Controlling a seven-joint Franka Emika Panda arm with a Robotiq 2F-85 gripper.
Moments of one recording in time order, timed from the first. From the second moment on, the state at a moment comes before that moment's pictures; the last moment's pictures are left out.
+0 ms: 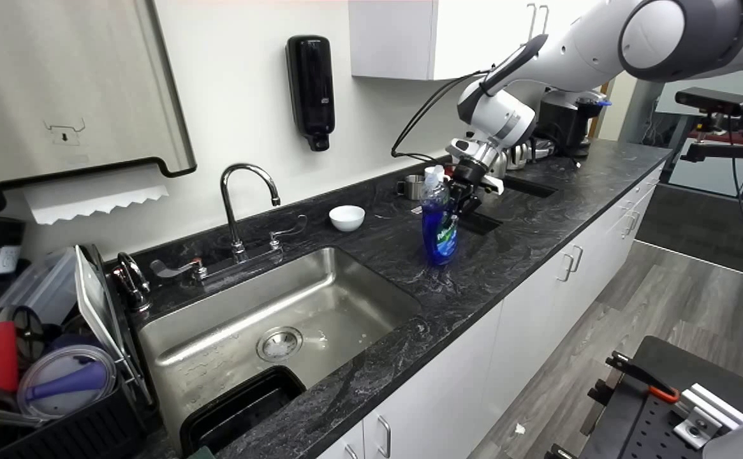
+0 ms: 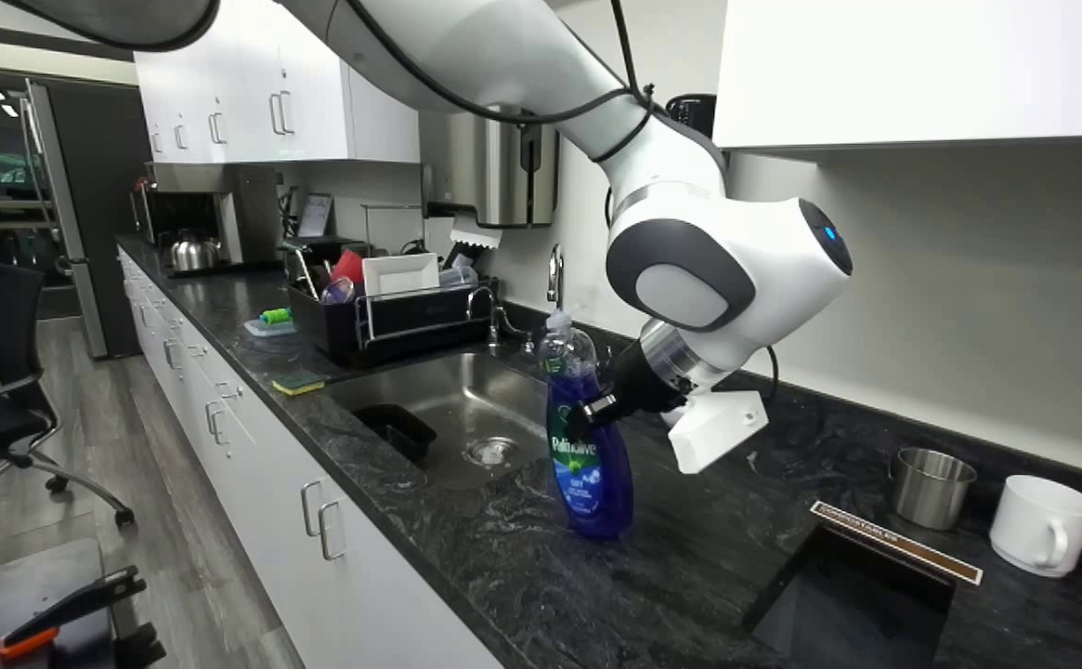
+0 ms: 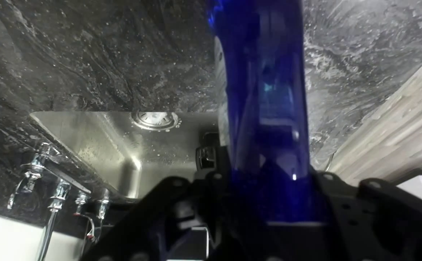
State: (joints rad) arm -0.33 0.70 -0.12 -1.54 0.75 1.82 -2.36
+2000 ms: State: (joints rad) arm -0.17 0.63 0.00 -1.77 0.30 2.28 -1.91
